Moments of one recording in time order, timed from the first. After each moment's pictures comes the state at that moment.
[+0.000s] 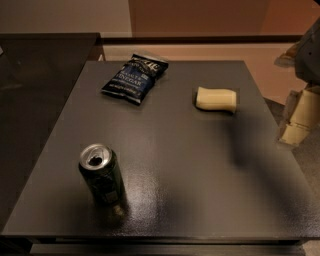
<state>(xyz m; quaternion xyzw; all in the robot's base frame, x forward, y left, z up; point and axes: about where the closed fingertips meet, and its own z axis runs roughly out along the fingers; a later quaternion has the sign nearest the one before) 0.438 -0.217 0.976 -0.60 0.78 -0.03 0.16</state>
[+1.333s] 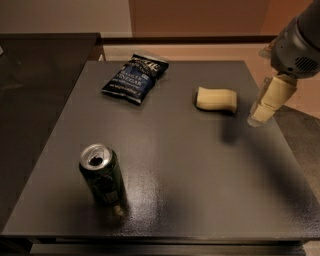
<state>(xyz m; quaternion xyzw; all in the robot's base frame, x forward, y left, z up) 0.514 -0.215 0.955 -0.58 0.79 -0.03 0.22</state>
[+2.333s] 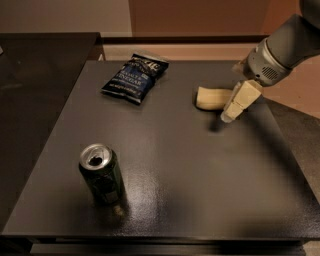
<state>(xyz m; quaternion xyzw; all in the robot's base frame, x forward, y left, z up) 0.580 -0.185 0.891 -0.56 0.78 0.10 0.24</state>
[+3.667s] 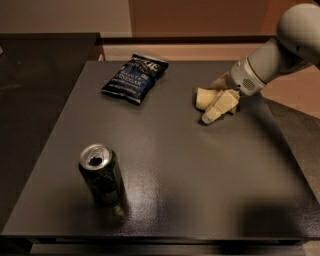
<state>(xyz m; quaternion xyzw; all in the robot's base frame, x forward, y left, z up) 0.613 -0.149 0.841 -0.55 0.76 0.20 0.26</state>
